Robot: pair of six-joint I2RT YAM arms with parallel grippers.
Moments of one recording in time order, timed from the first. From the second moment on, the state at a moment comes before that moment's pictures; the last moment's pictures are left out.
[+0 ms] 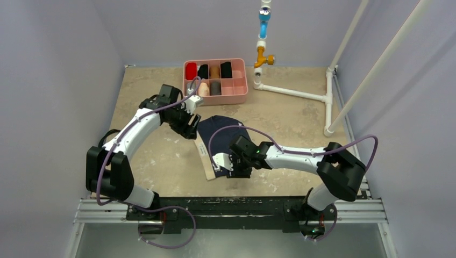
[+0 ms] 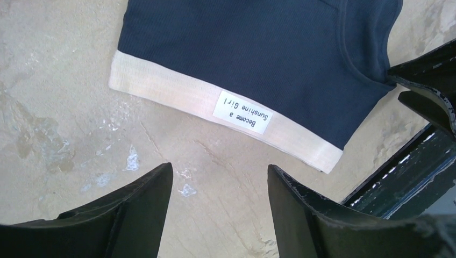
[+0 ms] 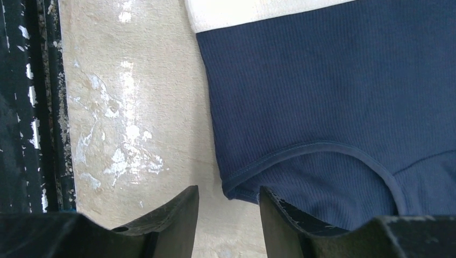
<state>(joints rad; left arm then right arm) -0.26 1.48 1.17 -0.81 0.40 0.28 1.00 1.54 0.85 -0.40 -0.18 -0.63</state>
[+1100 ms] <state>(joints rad) -0.33 0.98 0.72 -0.66 0.33 0.51 0.81 1.68 1.03 -0.50 -0.44 -0.55</state>
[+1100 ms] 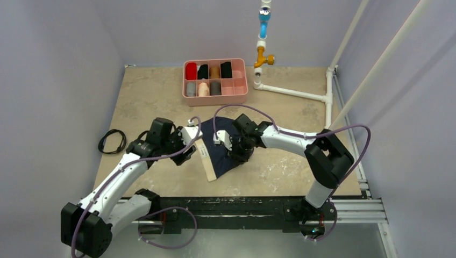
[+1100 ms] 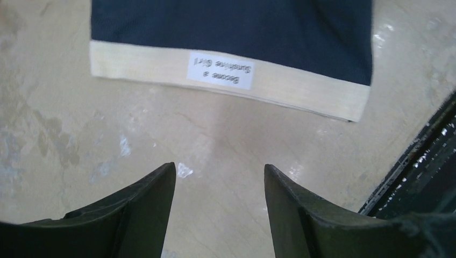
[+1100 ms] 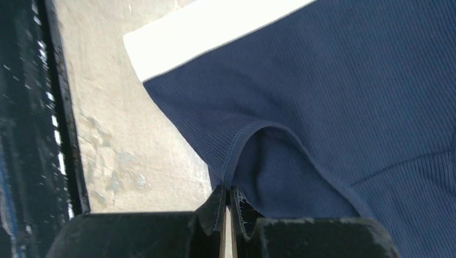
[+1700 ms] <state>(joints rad) -0.91 1.14 0.68 -0.57 0.18 0.56 0.64 1.87 1.21 -0.66 -0.72 -0.53</state>
